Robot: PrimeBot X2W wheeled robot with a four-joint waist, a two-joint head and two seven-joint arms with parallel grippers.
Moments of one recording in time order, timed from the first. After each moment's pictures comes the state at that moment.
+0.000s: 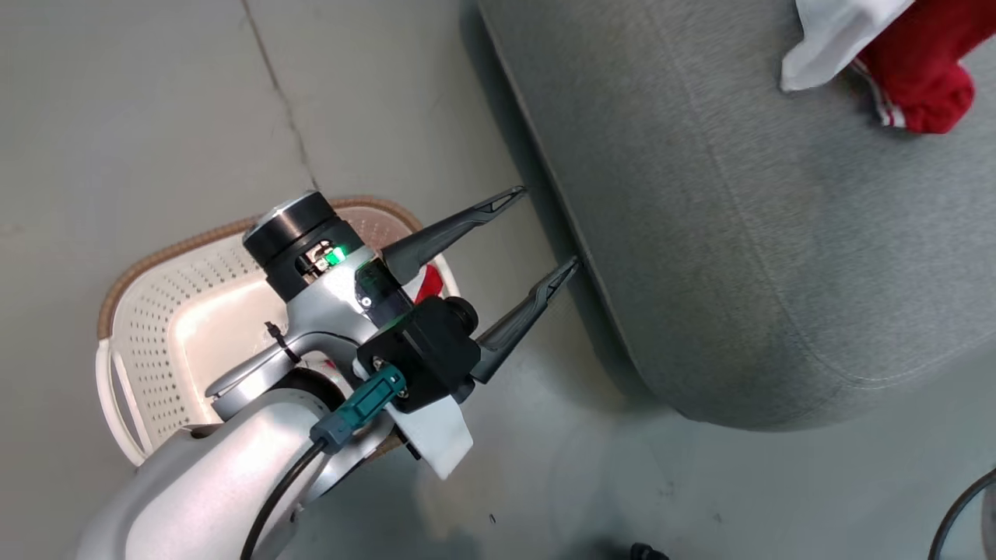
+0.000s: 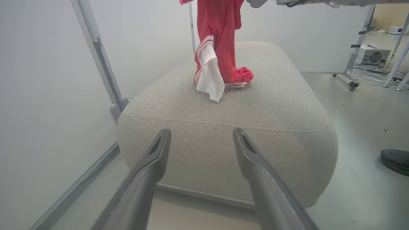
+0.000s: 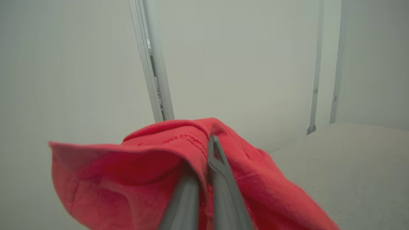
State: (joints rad) left arm -0.61 0.39 -0.72 -0.20 -0.20 -0.11 0.10; right arm -1.06 -0.18 -0.28 0.64 0.36 0.13 -0.26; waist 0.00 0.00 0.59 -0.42
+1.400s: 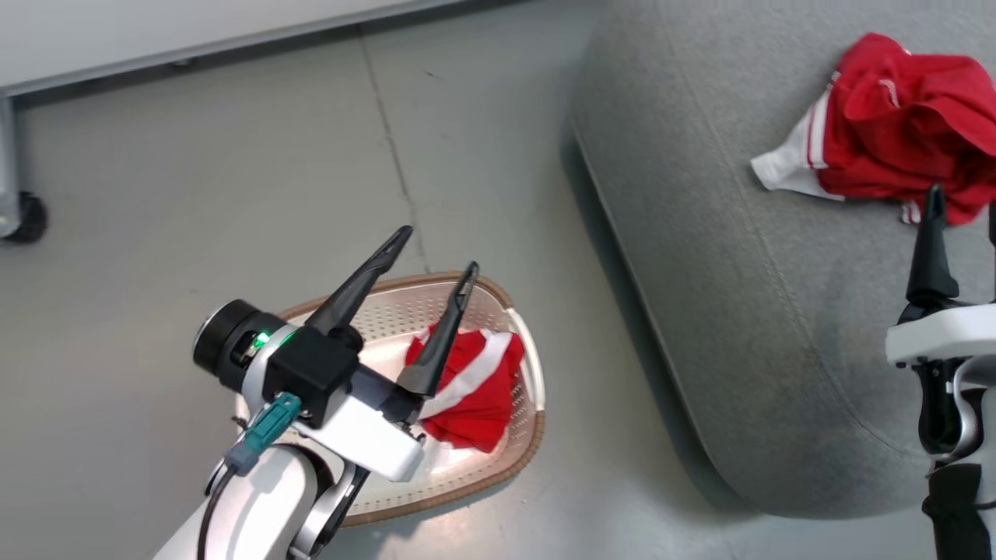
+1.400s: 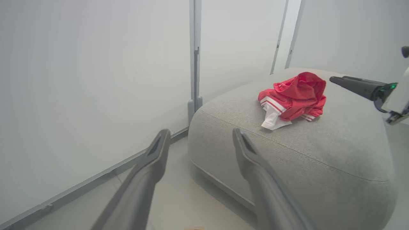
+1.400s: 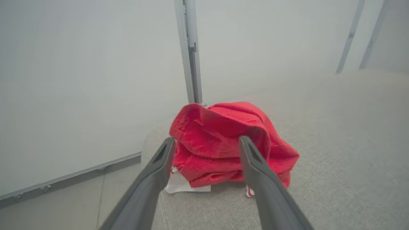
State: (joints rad) left arm -0.39 0.34 -0.62 -0.05 -0.35 0.08 -0.13; right arm -0.48 -0.12 -0.22 0.52 0.25 0.13 -0.26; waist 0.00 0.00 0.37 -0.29
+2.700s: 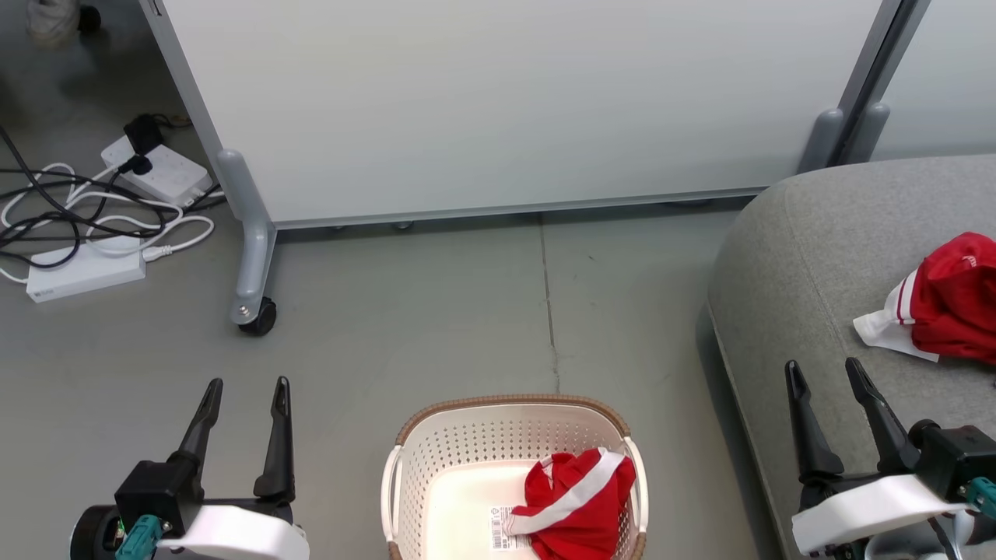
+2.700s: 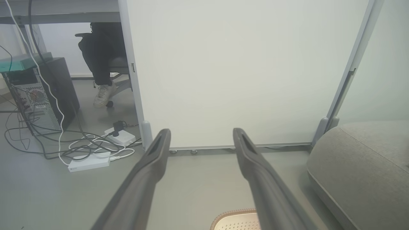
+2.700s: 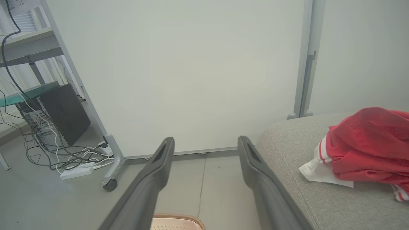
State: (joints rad) left arm -0.01 0.35 -0.36 0.05 -0.51 0.29 -0.25; right arm -0.02 -0.05 0.00 0.13 0.23 0.13 -0.16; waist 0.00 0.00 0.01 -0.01
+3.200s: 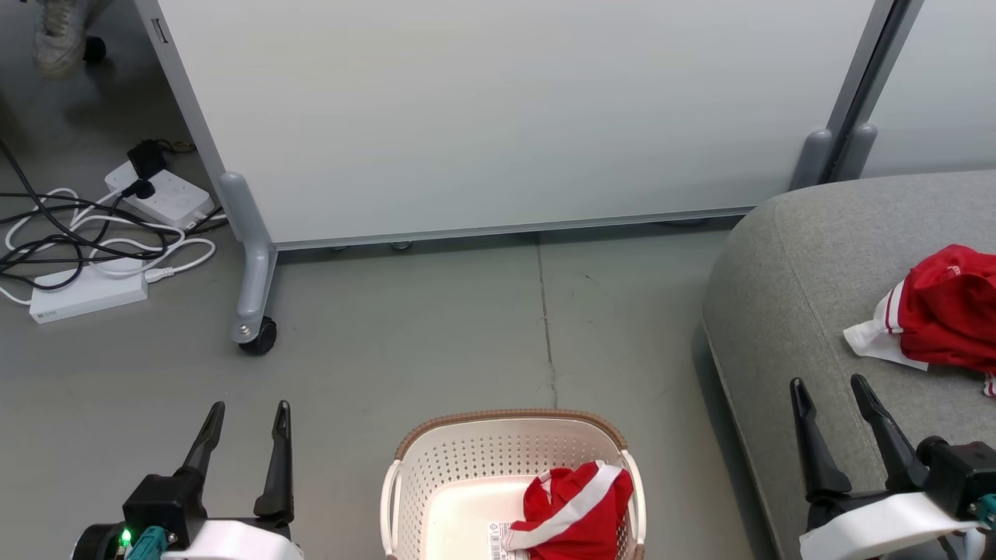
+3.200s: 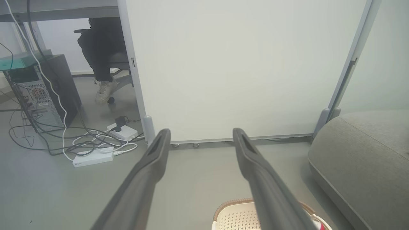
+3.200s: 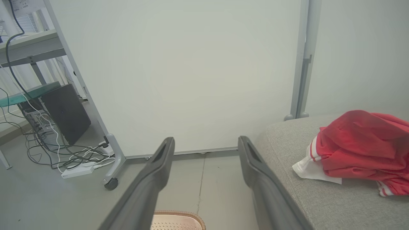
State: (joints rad) left arm 0.01 0.36 -0.38 0.08 -0.51 0.29 -0.24; right arm 0.05 -0.05 -0.02 0.04 0.23 0.13 -0.11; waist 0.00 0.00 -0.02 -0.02
